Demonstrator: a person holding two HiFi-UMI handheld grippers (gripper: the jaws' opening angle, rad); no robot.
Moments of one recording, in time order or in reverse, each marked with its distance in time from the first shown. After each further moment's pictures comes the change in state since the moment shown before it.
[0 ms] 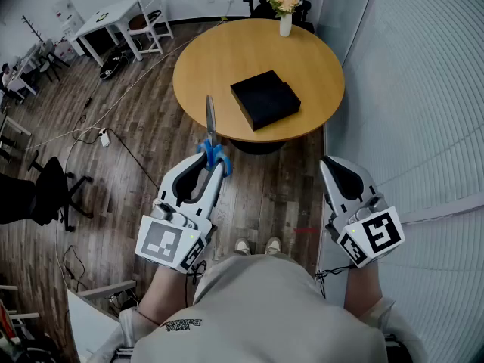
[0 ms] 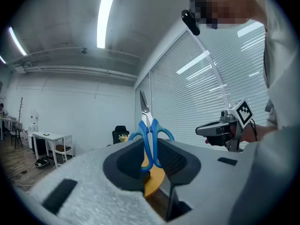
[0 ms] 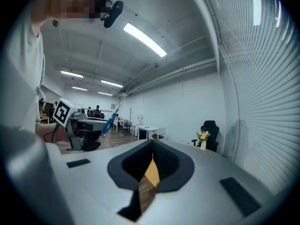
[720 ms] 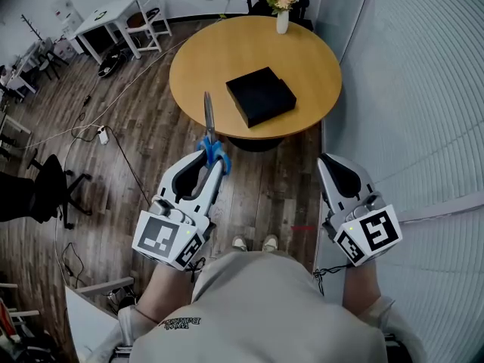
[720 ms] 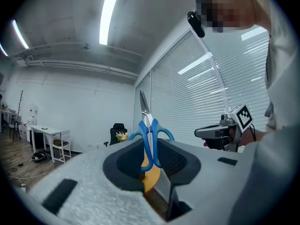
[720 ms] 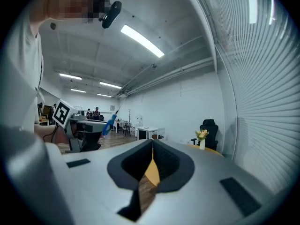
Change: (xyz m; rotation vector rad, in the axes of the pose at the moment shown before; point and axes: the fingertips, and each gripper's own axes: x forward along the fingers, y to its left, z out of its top) left arm 0.012 -0.017 -0.005 -0.053 0.008 -0.008; right arm -0.010 -0.014 -0.007 0.027 -0.003 0.006
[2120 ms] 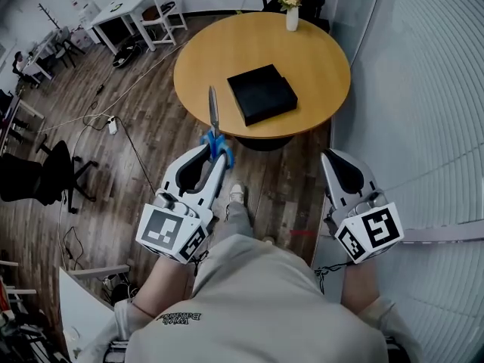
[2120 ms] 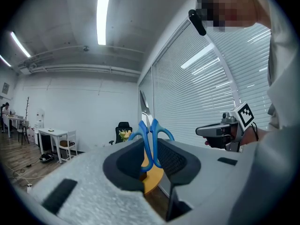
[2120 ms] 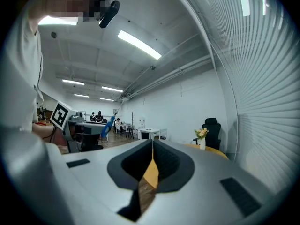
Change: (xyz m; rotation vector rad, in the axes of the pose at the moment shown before) left arm 0.050 -0.038 -0.025 0.034 0.028 0.089; right arm -0.008 -0.067 -0.031 0.032 -0.035 0.053
